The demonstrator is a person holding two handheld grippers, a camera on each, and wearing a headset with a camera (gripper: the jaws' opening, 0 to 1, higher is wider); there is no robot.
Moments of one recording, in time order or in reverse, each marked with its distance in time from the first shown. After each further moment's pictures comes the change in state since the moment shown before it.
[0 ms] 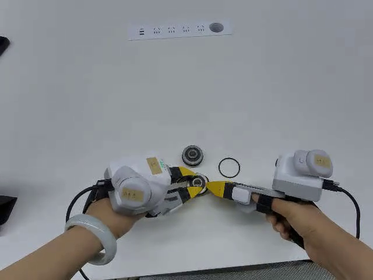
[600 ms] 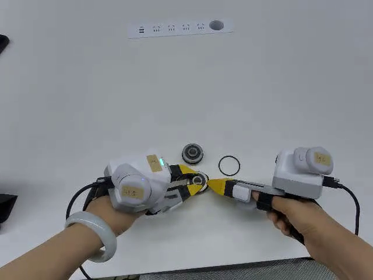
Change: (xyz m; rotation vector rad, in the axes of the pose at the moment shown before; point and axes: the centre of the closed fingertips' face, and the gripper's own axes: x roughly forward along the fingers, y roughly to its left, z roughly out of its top) left arm 0.000 0.000 0.000 -0.001 0.001 -0.001; right arm -0.001 0.001 0.001 -0.039 0.004 -0.004
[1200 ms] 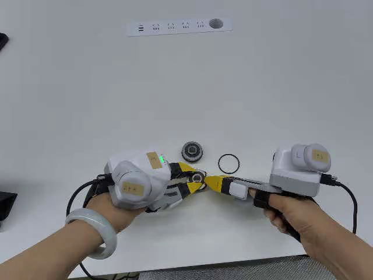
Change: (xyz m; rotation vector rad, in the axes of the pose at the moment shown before) left arm 0.000 0.000 -0.001 0.000 0.004 0.000; right arm 0.003 0.009 0.002 -0.006 -0.011 0.010
